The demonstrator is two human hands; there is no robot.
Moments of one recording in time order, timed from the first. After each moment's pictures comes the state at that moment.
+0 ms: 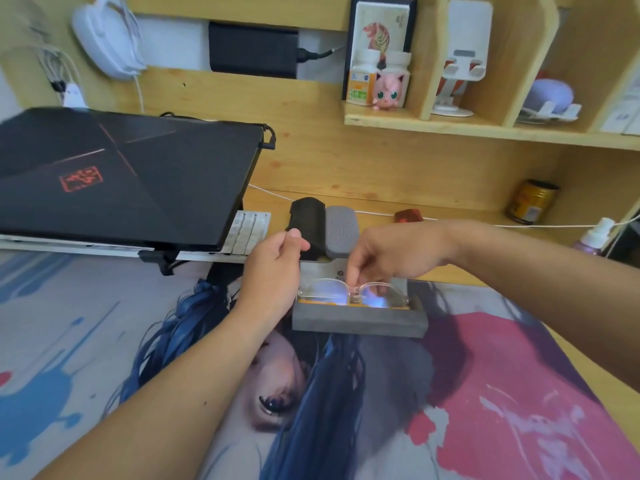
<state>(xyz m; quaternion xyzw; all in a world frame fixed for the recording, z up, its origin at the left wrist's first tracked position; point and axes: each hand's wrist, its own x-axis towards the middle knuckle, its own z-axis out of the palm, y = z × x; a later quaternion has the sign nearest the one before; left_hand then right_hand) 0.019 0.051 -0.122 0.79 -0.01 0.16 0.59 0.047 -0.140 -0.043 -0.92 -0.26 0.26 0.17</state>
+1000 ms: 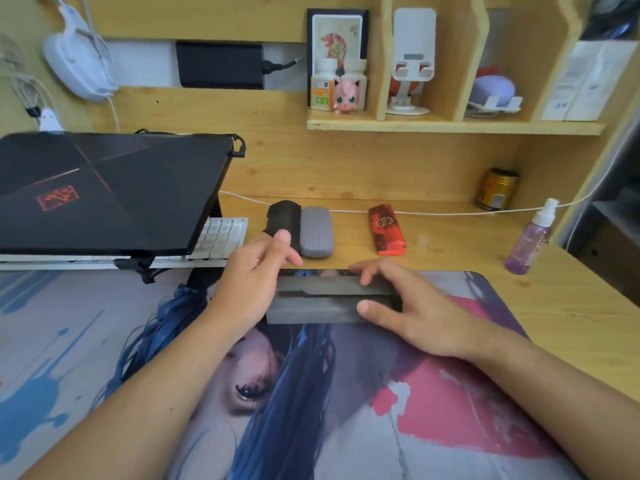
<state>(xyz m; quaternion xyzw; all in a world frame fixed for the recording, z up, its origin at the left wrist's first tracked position) -0.007 0.053 -0.111 0.81 -0.16 0.15 0.55 -0.047 -0.199 -0.118 -0.89 -0.25 -0.06 0.38</state>
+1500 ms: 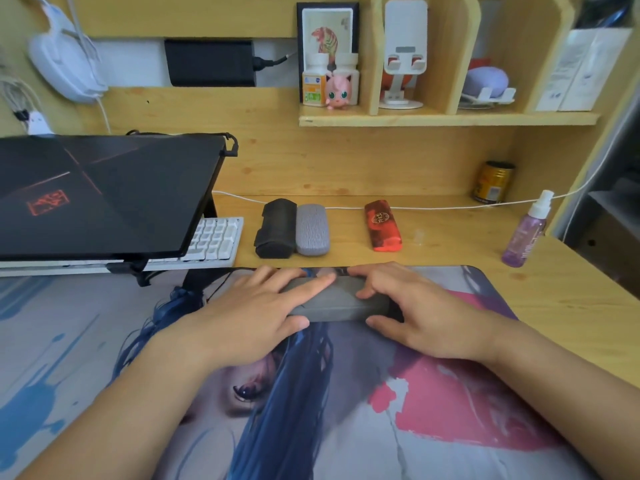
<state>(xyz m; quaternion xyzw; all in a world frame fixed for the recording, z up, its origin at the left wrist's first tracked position) -0.024 0.067 -0.111 0.93 -0.36 0.02 0.01 -0.052 -0.209 -0.115 -0.92 -0.32 -0.10 0.22</state>
